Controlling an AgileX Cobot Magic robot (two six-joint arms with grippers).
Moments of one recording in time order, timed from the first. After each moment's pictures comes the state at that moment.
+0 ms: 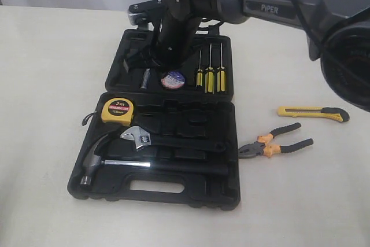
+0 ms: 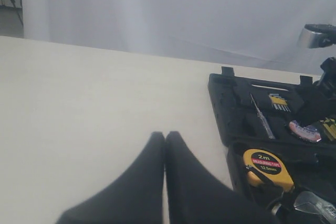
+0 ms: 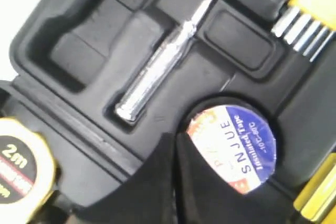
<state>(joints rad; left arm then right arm) -0.10 0.00 0.01 0.02 0.27 -0.18 0.52 2.27 -1.85 0.04 0.84 0.07</state>
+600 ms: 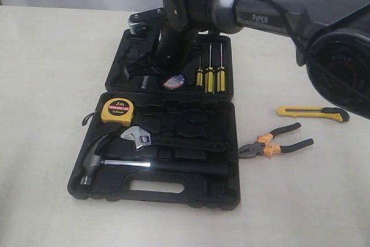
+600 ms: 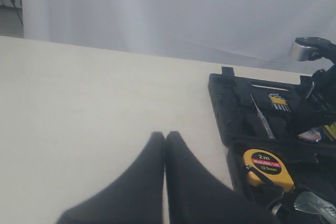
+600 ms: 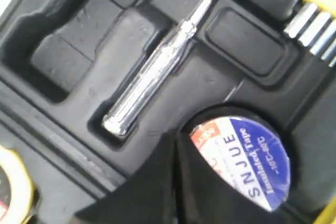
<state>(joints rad) -0.10 0.00 0.01 0.02 0.27 -0.18 0.52 2.32 -1.85 0.06 0.79 0.06</state>
